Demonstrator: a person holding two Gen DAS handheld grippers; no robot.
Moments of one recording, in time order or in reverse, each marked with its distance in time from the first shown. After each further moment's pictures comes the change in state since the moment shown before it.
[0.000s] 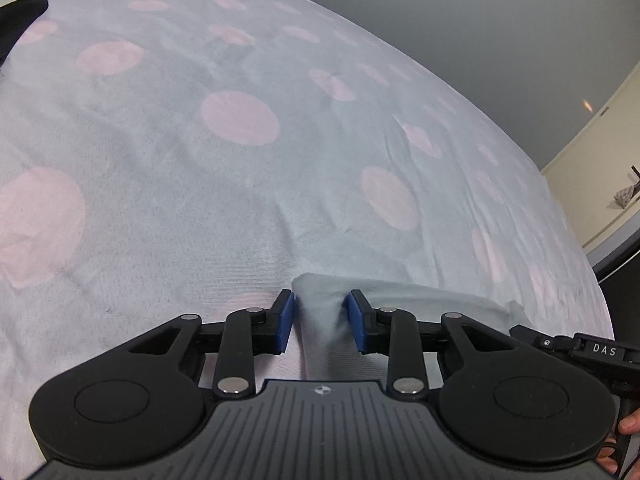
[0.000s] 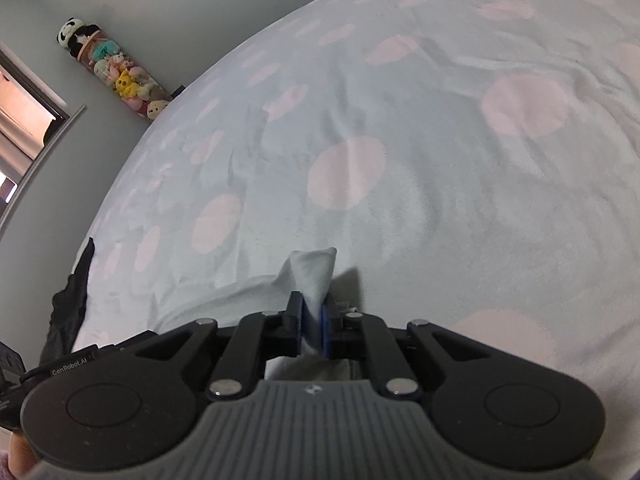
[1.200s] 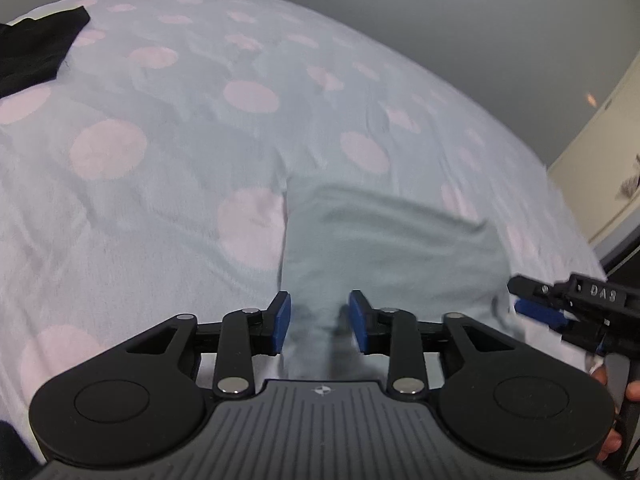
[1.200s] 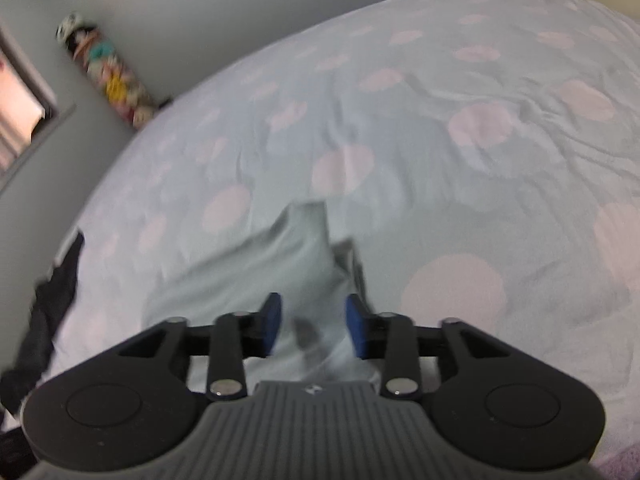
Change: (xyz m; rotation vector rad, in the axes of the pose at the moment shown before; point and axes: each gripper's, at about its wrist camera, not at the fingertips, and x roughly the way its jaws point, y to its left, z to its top) left arm -0.075 -0.031 -0.067 -0.004 -0.053 0.063; right arm -0.062 0.021 -0.042 -0.032 -0.086 -0.099
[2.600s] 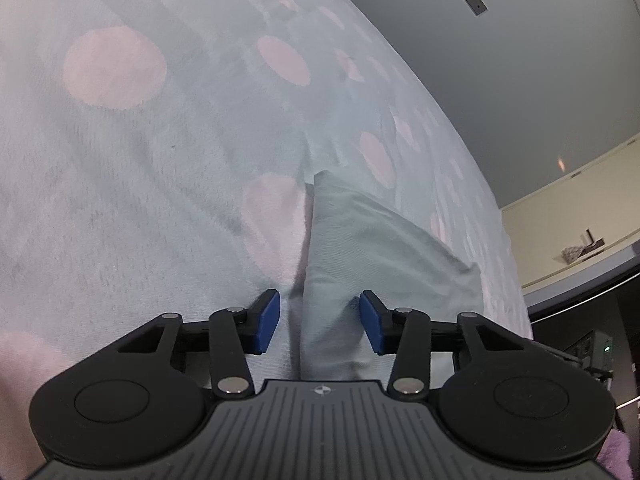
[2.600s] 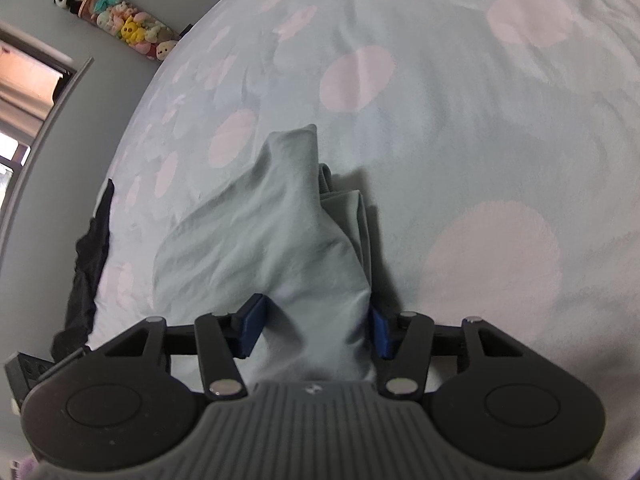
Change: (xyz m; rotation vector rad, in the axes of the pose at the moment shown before) left arm 0.039 0.070 0.011 -0.265 0.104 -0.258; right arm 0.067 -0.020 0.016 0.067 0.336 0.186
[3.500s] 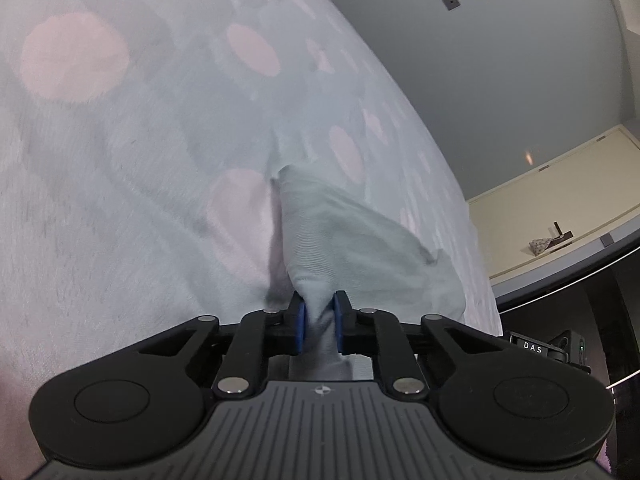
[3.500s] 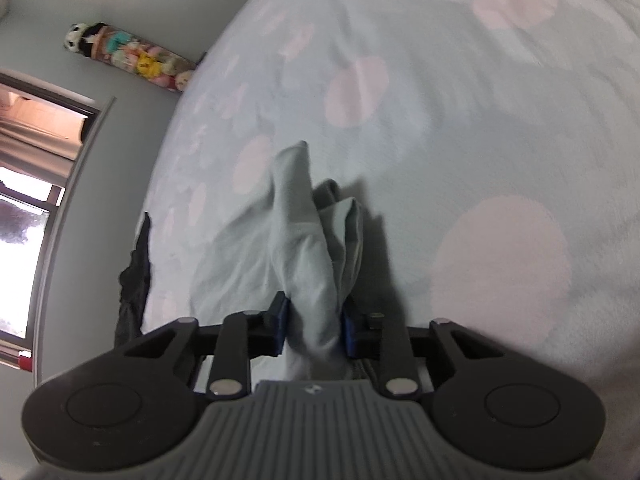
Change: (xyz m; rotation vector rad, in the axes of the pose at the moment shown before) left arm 0.011 -0.006 0.004 0.028 0.010 -0.108; right arm -0.007 -0.011 -0.001 0.092 -0.046 0.147
